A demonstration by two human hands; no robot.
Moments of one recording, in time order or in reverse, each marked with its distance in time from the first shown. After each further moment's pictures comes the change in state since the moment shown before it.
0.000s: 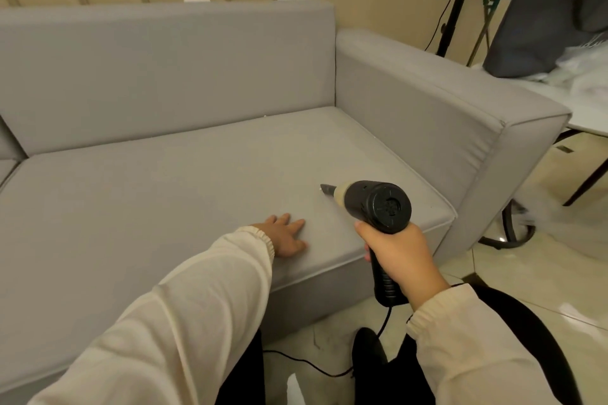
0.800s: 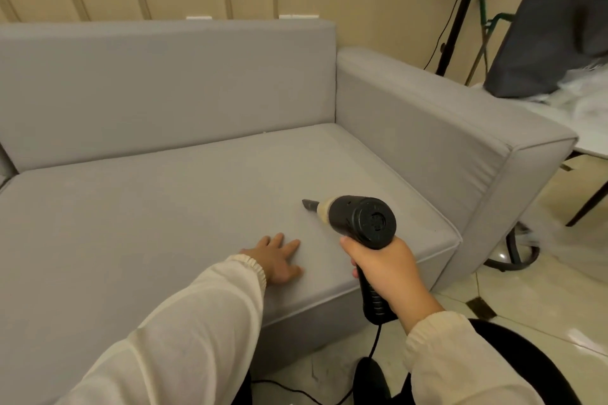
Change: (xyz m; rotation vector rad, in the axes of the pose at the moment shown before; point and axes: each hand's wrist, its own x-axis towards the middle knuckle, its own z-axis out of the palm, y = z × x) left_hand -0.004 -0.011 -0.004 -0.034 0.018 0.006; right_hand 0.025 -0.011 0.023 0.023 -0.034 0.034
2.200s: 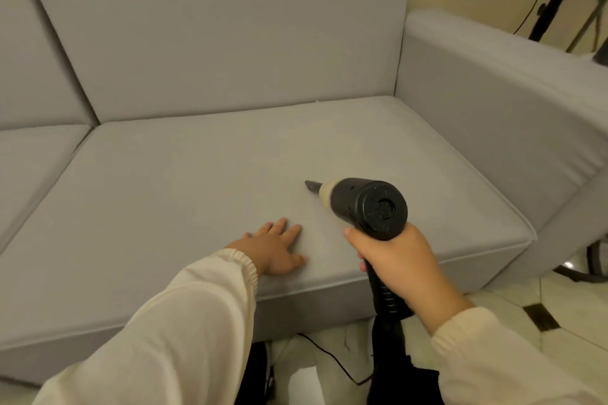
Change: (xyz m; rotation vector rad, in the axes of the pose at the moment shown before) left_hand -0.065 -0.057 0.030 -0.099 0.027 -0.123; right_hand -0.032 -0.017 0.044 -0.178 -0.219 -0.074
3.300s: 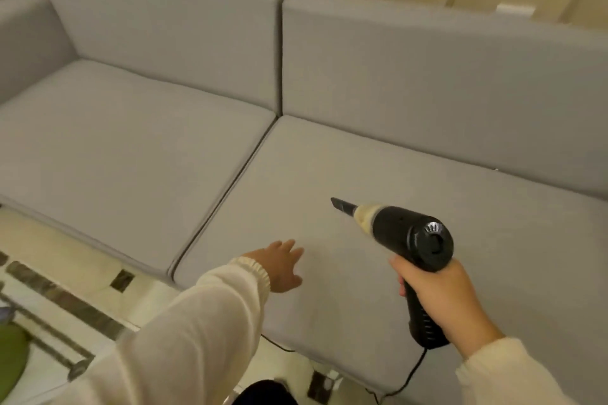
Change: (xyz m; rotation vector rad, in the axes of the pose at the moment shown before) left_hand -0.124 -0.222 -0.121 -0.255 -0.207 -0.359; right_hand 0.097 -0.239 0.130 -0.183 -0.491 0.098
